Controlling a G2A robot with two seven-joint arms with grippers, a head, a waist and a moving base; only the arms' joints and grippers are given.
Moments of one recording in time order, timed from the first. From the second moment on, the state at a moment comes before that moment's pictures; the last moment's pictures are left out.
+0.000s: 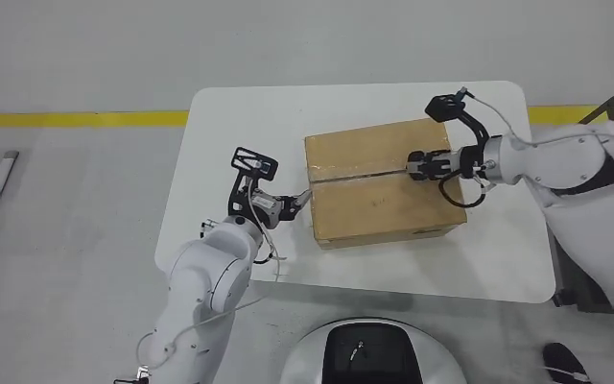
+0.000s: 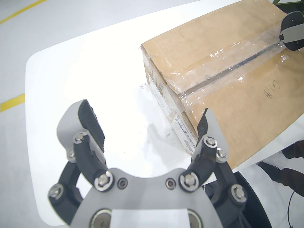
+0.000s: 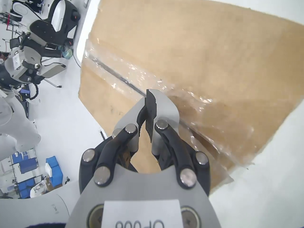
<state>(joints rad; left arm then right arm) 1.04 -1.26 -1.27 -2.02 1.26 -0.09 -0.93 -0.71 -0.99 1.26 -1.60 -0.28 0.00 1.22</state>
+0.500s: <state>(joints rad) 1.04 -1.26 -1.27 -2.01 1.27 -0.09 -0.92 -0.84 -0.95 1.48 -1.73 -0.12 0.05 1.15</state>
